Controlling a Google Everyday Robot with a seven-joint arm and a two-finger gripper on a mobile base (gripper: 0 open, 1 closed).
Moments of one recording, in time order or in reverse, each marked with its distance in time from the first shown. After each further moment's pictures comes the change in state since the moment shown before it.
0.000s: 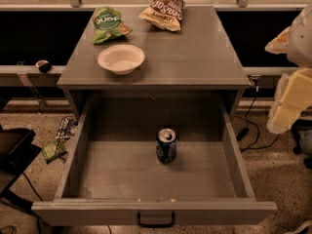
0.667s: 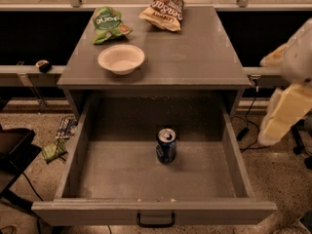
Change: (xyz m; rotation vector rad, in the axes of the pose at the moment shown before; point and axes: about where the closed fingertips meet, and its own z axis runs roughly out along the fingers) arm 0.003 0.010 0.027 -0.030 -0.057 0.032
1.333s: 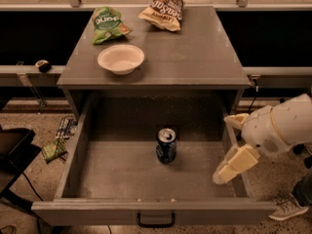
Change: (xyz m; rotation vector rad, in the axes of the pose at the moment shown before) arm 0.004 0.049 0.152 -0.154 -0.361 0.179
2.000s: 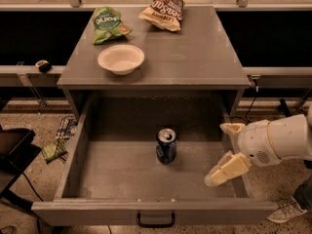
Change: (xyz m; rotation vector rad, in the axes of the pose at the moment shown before) arm 0.010 0.000 0.032 0.008 -0.152 0.073
